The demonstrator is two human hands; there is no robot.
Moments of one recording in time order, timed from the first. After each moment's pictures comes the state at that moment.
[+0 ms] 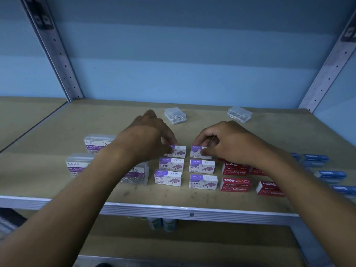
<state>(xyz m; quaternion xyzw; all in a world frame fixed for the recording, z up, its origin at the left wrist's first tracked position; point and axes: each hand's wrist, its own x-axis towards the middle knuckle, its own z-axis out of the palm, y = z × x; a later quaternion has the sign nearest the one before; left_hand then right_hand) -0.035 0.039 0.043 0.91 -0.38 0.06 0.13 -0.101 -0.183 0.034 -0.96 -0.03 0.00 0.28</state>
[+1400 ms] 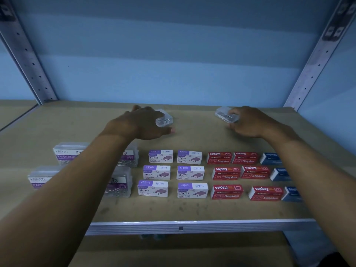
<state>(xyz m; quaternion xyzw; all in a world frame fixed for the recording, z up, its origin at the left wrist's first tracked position) 0.054 -0.013 0.026 0.94 -0.32 -0.06 0.01 -0.043 -0.308 0.015 -0.98 0.16 -0.03 0.11</state>
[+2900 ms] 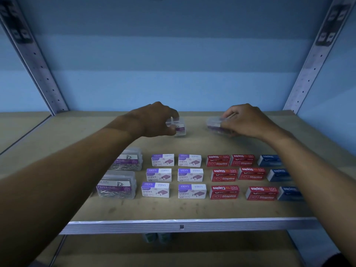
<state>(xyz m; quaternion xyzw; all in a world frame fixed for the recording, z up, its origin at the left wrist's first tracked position) 0.033 -0.020 0.064 0.91 -0.41 0.00 0.06 -0.073 -0.270 0.045 -0.94 0.16 -0.11 0.29</state>
